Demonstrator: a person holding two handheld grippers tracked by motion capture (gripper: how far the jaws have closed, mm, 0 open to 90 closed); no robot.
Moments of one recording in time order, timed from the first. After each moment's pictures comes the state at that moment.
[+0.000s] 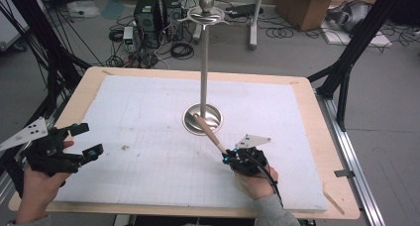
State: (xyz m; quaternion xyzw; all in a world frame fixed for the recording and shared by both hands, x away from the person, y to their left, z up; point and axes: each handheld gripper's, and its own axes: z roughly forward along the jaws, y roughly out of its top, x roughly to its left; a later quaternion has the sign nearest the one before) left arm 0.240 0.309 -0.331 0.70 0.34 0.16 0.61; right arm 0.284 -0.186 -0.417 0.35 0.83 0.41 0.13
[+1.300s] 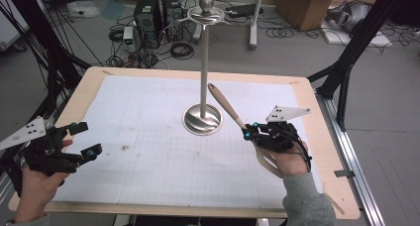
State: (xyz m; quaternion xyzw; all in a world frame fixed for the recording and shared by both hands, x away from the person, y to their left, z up) left arm 0.240 0.308 -0.330 0.71 0.33 0.17 0.60; right arm 0.303 -0.241 -0.323 0.29 0.82 0.46 0.14
